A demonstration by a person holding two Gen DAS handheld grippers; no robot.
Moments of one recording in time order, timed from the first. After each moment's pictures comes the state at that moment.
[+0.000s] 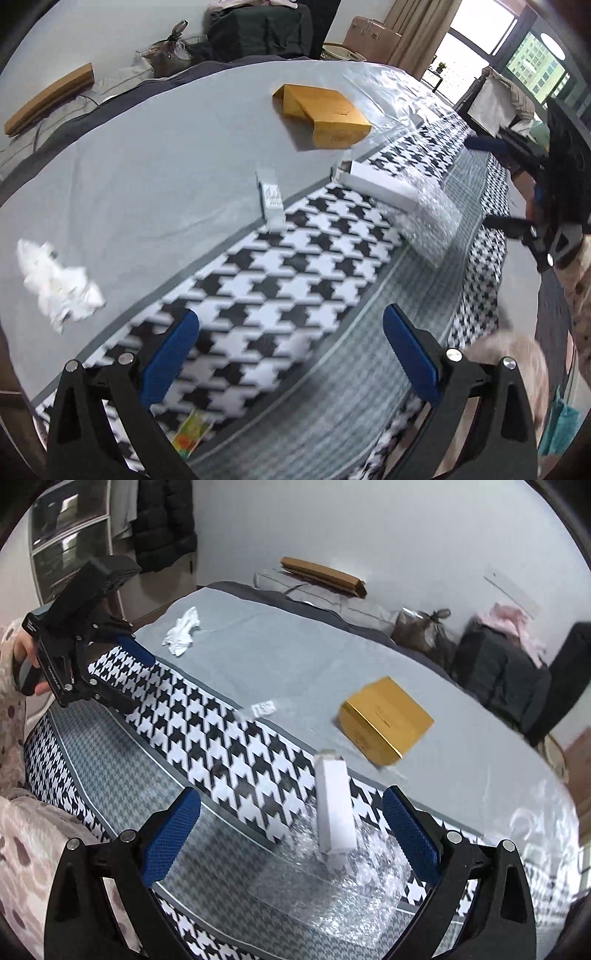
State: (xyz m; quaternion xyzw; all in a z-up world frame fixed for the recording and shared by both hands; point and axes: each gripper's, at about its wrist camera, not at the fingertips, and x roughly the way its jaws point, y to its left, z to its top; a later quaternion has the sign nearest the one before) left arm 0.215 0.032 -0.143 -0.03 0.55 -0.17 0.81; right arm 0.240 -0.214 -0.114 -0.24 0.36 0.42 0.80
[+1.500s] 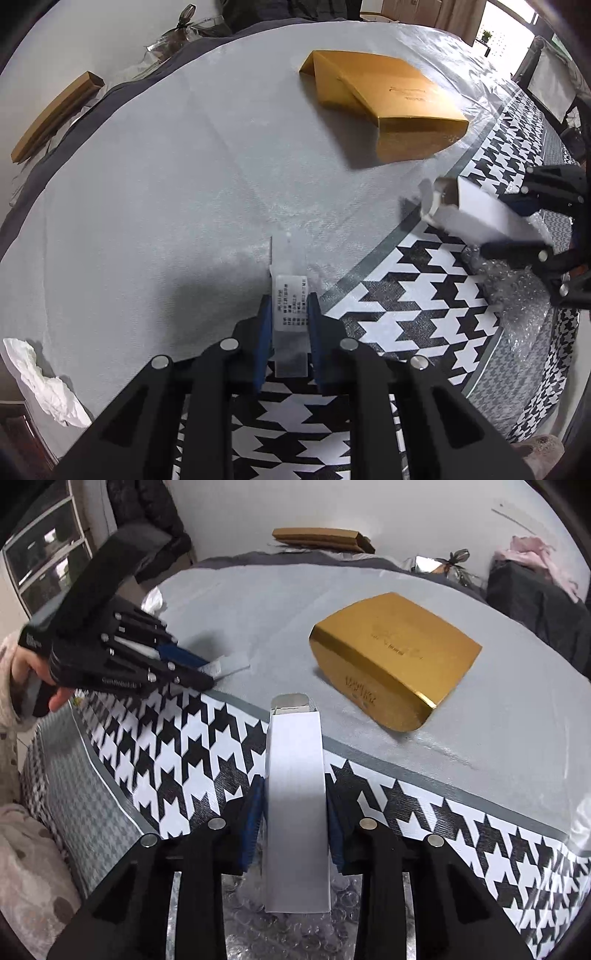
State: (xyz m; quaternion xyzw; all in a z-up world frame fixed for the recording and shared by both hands) left arm 0.327 -0.029 -0.209 0.06 0.59 -0.07 0.80; right arm 0.334 -0.204 -0.211 -0.16 0.42 0.46 0.76
